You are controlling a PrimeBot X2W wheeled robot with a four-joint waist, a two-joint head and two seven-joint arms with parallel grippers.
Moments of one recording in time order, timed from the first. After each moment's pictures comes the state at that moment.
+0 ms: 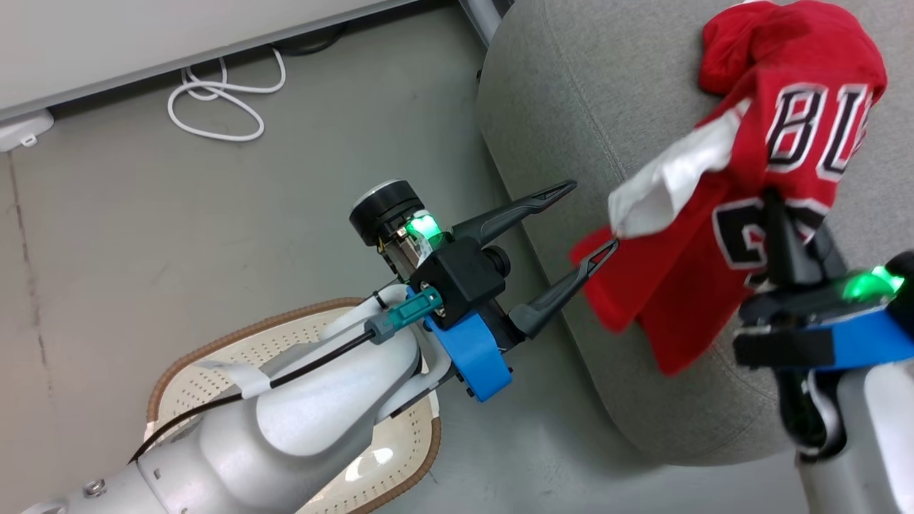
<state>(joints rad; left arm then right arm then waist) -0.87 0.26 -1.11 0.31 -0.56 -0.13 -0.26 -0.32 -0.17 0.04 0.07 0.33 0.13 -0.26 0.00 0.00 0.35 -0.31</state>
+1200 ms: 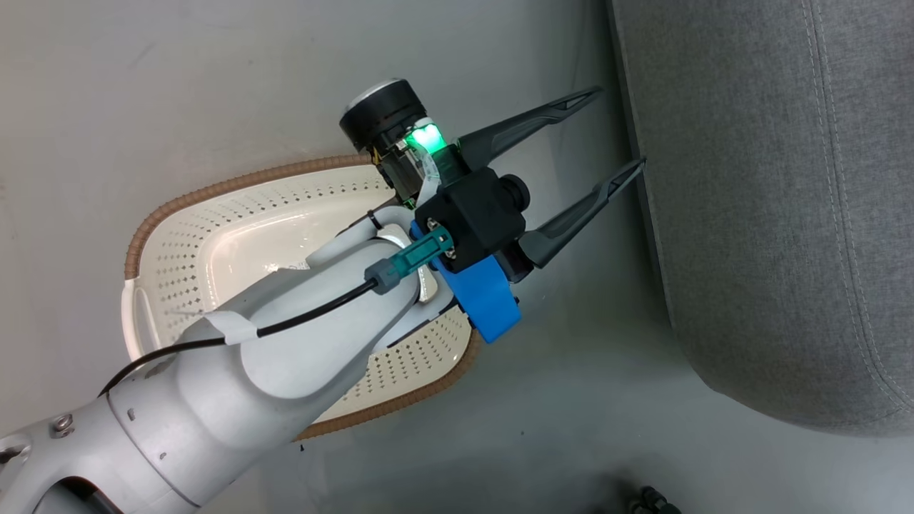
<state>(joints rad) -1.05 0.27 -1.13 0.30 -0.52 -0.13 -0.26 -0.96 -0.51 -0.51 0.38 0.21 0.13 -0.26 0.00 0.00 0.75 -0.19</state>
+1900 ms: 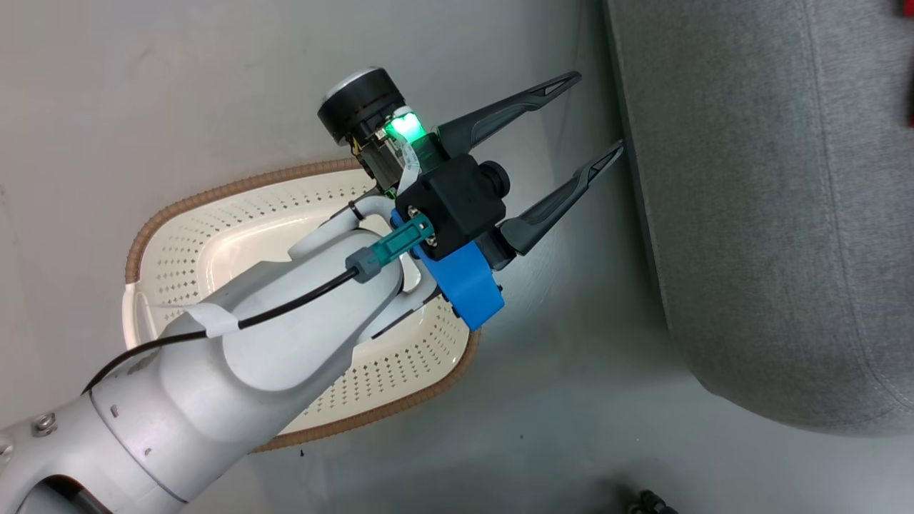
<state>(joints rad) -1.06 0.30 -1.11 0.30 -0.52 -0.13 -0.26 -0.82 -0.38 -0.55 0.62 0.17 0.13 -0.26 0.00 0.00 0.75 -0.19</state>
